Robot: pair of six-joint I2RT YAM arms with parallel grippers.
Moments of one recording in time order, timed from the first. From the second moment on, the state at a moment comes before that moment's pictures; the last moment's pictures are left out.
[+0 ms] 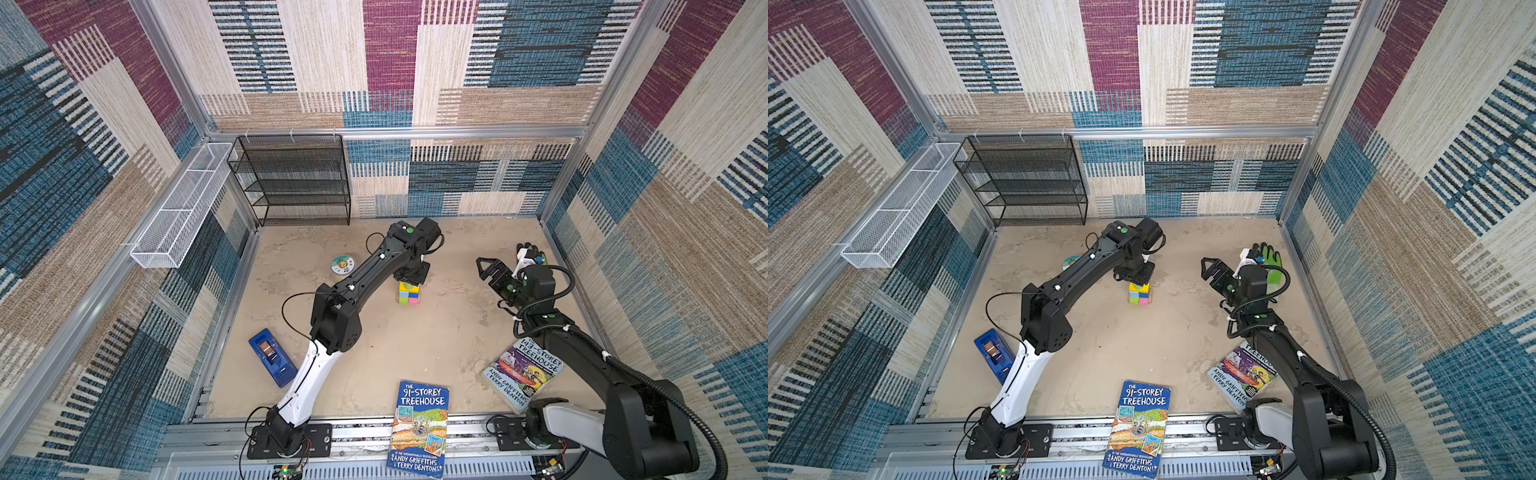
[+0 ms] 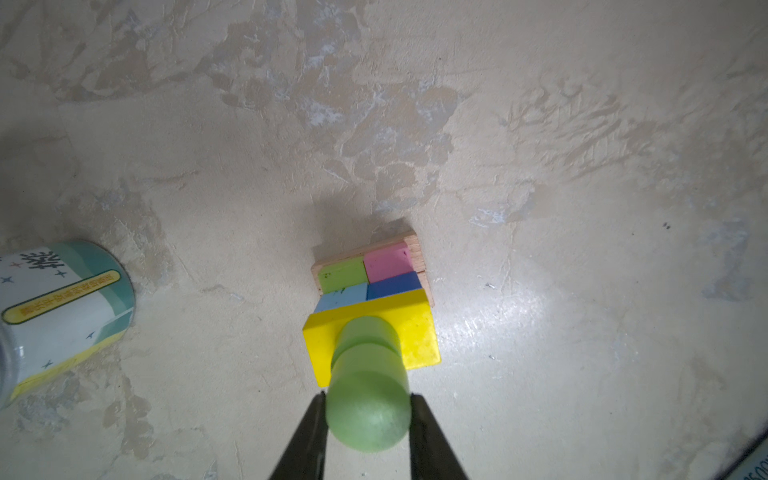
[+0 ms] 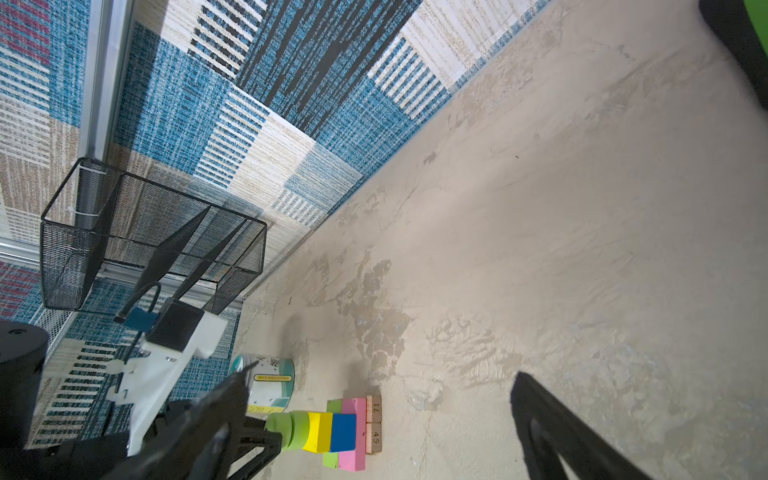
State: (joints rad) left arm -0.72 2.38 2.43 -1.40 -0.11 -0.30; right arm 0.10 1.19 0.59 0.25 -0.21 0.82
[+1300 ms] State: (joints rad) left arm -0.72 2.40 2.45 -1.40 -0.12 -0.31; right arm 0.10 1.19 0.59 0.25 -0.21 0.82
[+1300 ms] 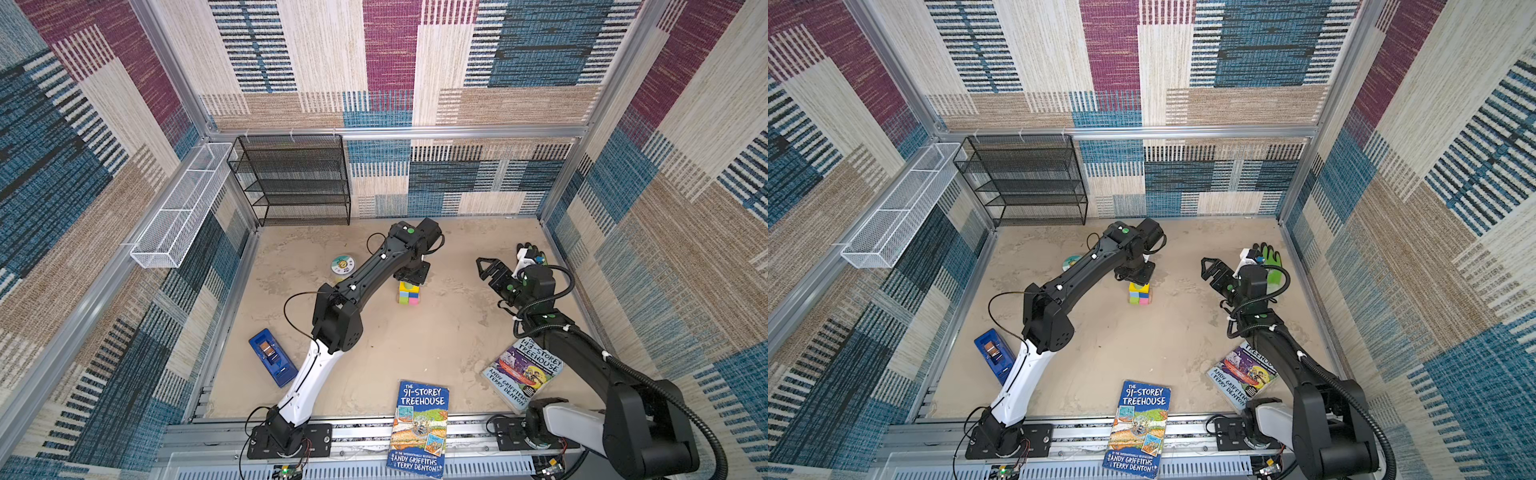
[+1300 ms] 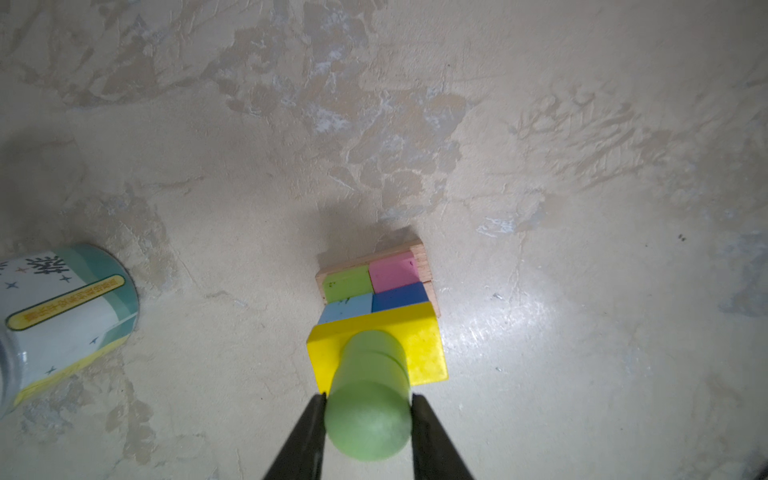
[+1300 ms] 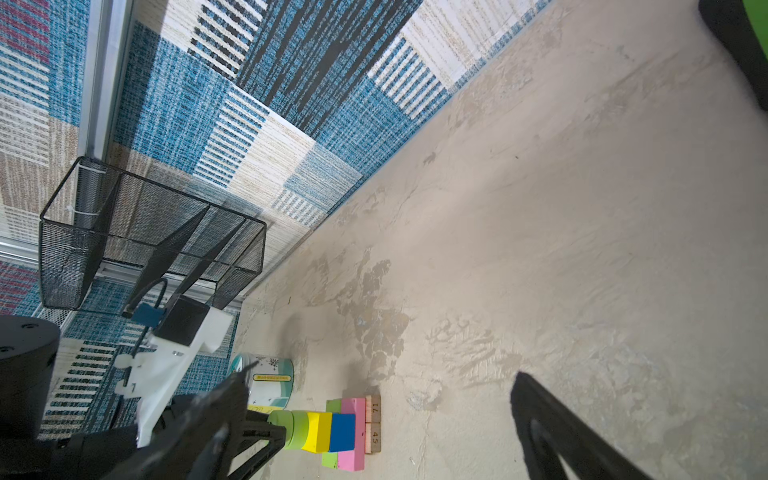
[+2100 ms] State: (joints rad) left arm -0.72 2.40 2.45 -1.40 -0.12 -0.31; right arm 0.10 1.19 0.59 0.25 -0.21 0.82
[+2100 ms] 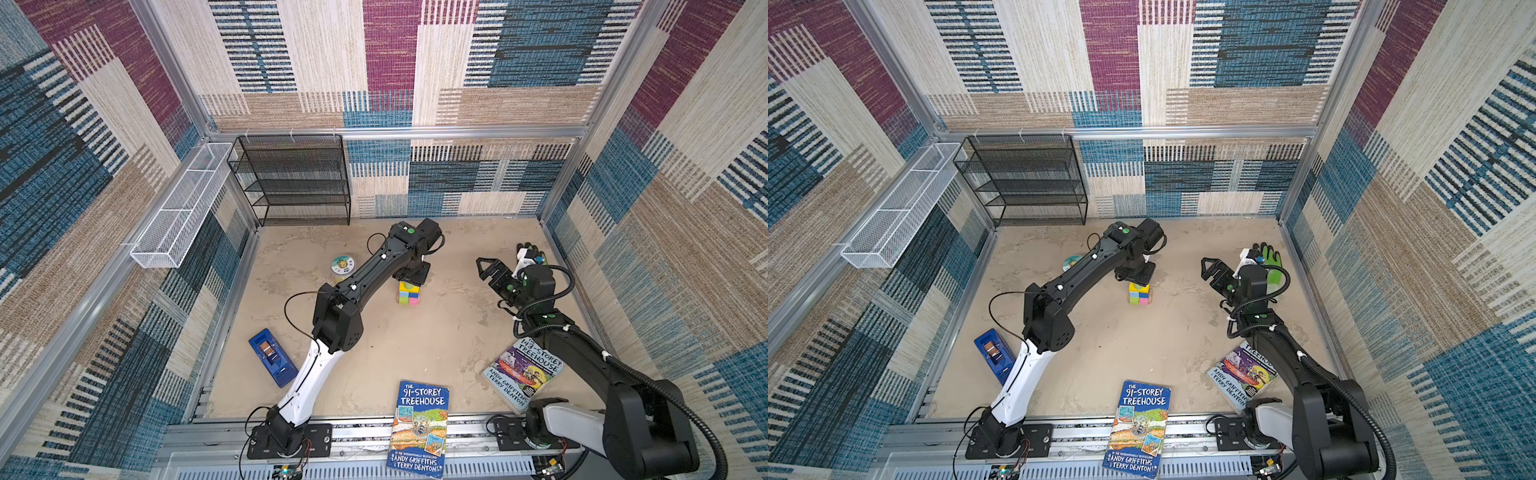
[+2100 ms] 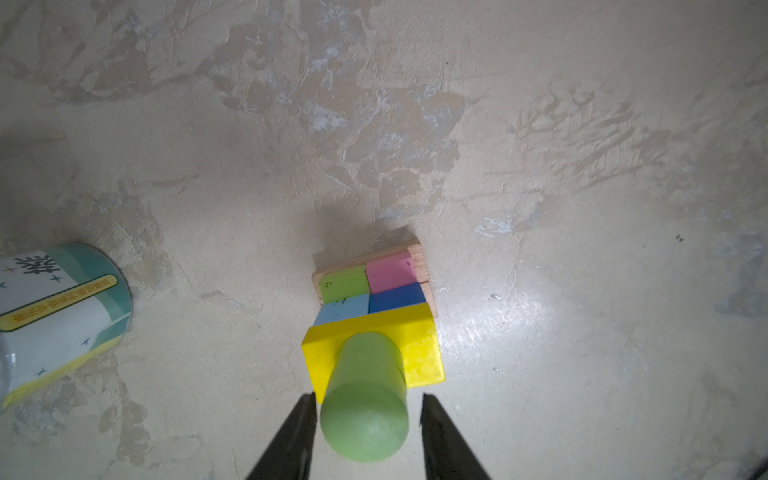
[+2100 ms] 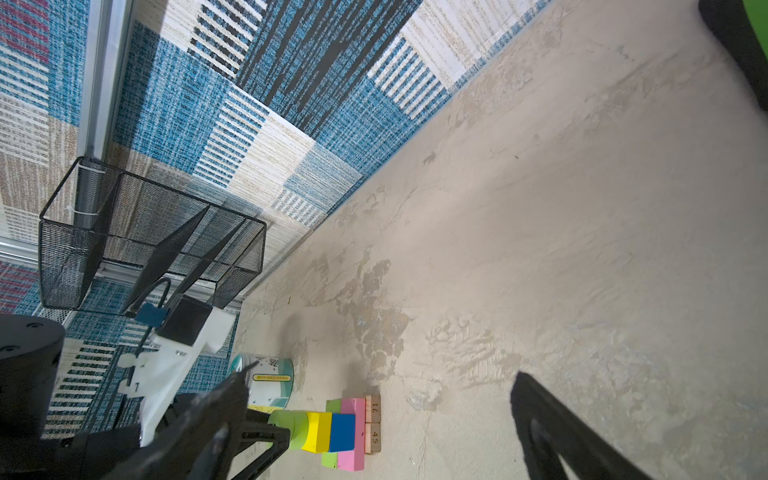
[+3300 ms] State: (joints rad) left arm -0.72 1.80 2.08 -1.36 -0.24 -0.29; right arm 0.10 1.06 0.68 0.06 -0.03 0.69
